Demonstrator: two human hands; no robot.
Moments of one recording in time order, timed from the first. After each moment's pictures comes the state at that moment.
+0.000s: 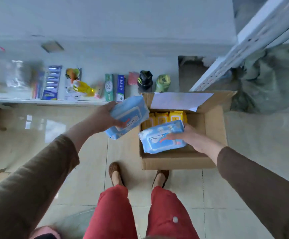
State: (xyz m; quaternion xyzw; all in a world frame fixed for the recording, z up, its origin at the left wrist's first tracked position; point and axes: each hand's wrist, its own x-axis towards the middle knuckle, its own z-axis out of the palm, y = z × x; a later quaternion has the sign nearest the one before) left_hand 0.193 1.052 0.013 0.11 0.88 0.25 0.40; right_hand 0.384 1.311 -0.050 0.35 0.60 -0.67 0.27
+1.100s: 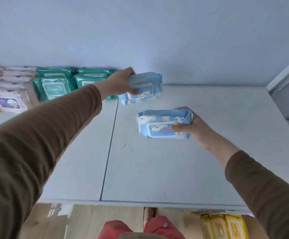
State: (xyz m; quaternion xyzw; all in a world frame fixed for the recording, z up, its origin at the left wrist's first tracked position) left_hand -0.390 1.032 0.256 0.33 0.90 0.22 0.16; right_hand -0.139 1.220 0.185 0.16 0.67 -0.72 0.00
